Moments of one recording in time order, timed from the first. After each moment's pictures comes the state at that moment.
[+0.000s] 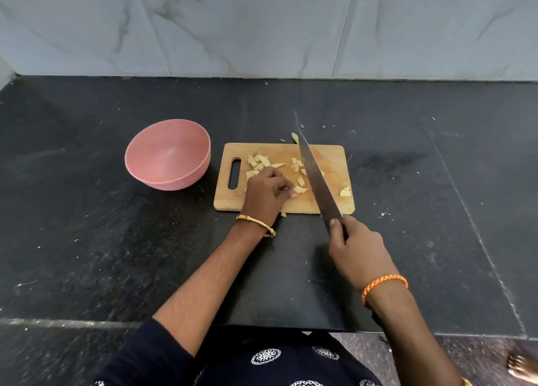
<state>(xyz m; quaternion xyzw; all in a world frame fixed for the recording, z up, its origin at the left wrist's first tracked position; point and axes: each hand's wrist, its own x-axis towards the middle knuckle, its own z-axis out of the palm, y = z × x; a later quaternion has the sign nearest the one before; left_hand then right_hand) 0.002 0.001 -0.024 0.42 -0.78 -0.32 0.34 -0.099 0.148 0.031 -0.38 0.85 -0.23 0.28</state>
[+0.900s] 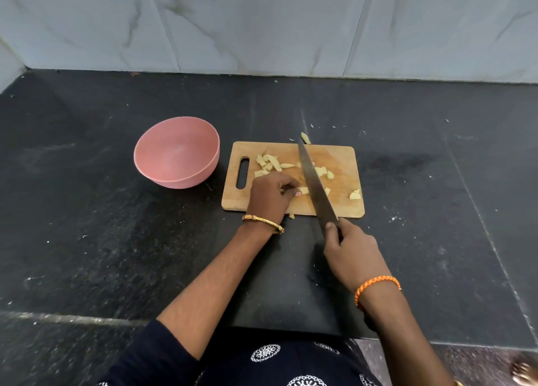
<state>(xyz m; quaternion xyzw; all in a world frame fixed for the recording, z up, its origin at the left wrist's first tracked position) 0.003 0.000 -0.019 0.46 -0.75 -0.34 0.33 -0.085 0.135 0.028 -0.38 0.85 -0.23 0.30</state>
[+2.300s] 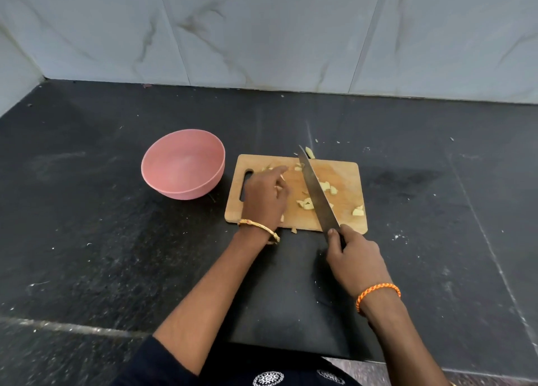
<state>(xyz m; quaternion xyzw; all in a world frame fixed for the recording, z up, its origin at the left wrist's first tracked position) 0.010 -0.009 0.000 0.50 -0.75 -0.25 0.35 -0.094 0.124 0.027 -0.40 0.84 -0.23 0.28</state>
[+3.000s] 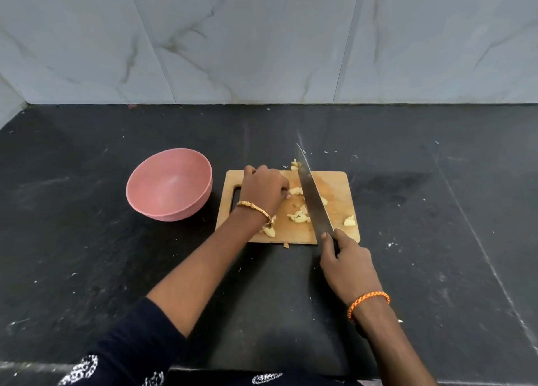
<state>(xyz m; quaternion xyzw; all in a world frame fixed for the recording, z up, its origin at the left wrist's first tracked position) -0.017 -0.055 0.017 0.43 -0.90 -0.04 0.07 -0.099 0.116 0.020 -0.37 0.83 -0.30 0.29</state>
